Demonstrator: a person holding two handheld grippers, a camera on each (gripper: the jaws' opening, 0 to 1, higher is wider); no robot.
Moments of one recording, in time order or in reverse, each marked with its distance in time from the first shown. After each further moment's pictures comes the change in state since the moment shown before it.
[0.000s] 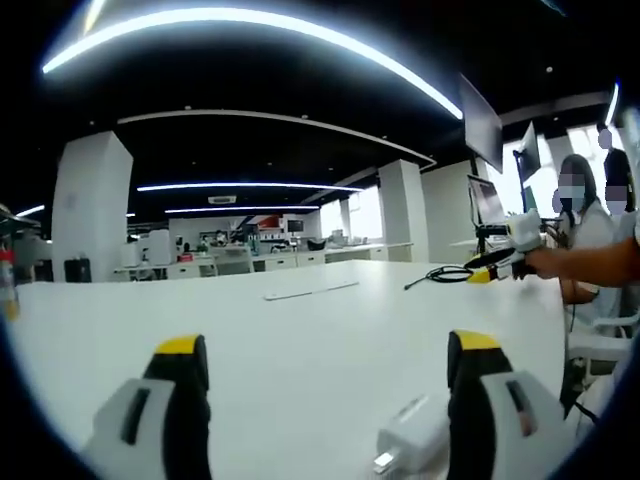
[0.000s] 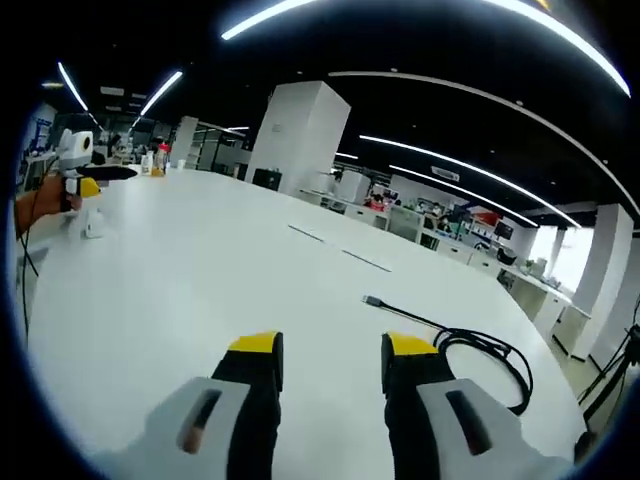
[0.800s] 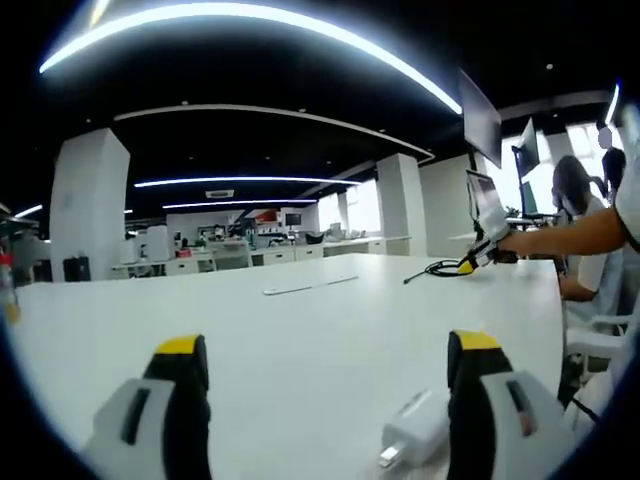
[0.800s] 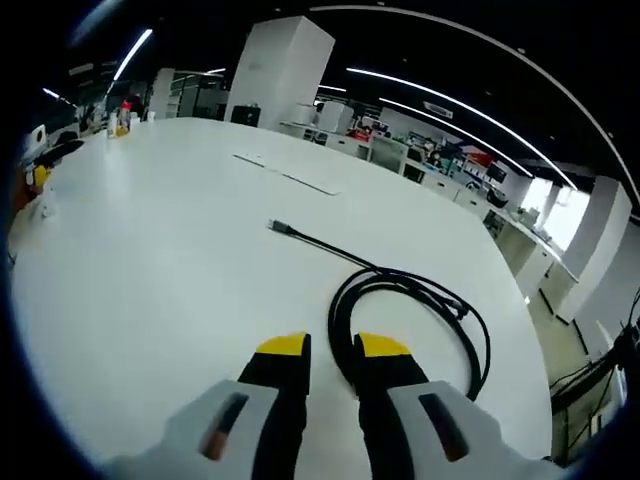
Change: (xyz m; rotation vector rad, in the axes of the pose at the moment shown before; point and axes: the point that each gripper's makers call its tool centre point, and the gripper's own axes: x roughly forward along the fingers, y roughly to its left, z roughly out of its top) left arm -0.002 0.003 0.000 0.009 0.033 -0.005; right arm 0.022 -0.106 -0.062 0.040 0.324 -0.027
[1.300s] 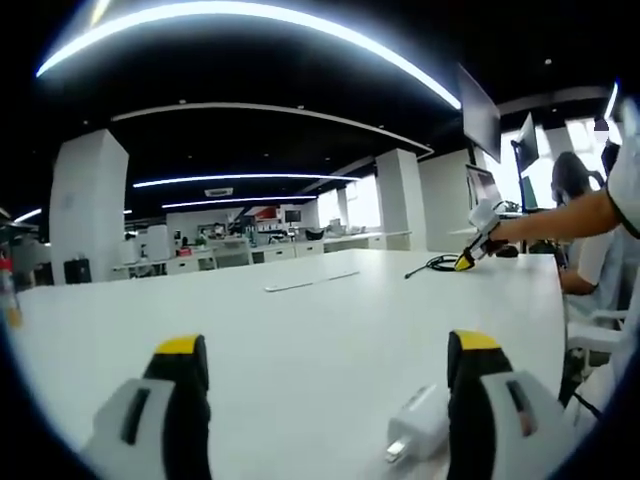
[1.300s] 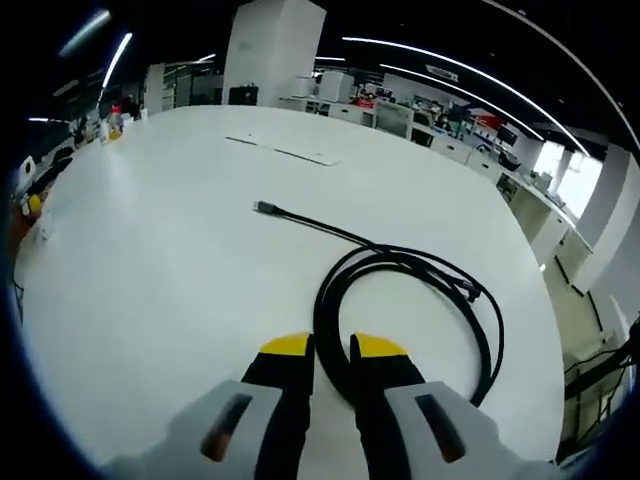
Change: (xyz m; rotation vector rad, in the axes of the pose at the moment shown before) left arm 0.000 0.002 -0.005 0.016 0.025 -0.003; right arm 0.014 -0.010 -0.013 0.076 0.134 0.080
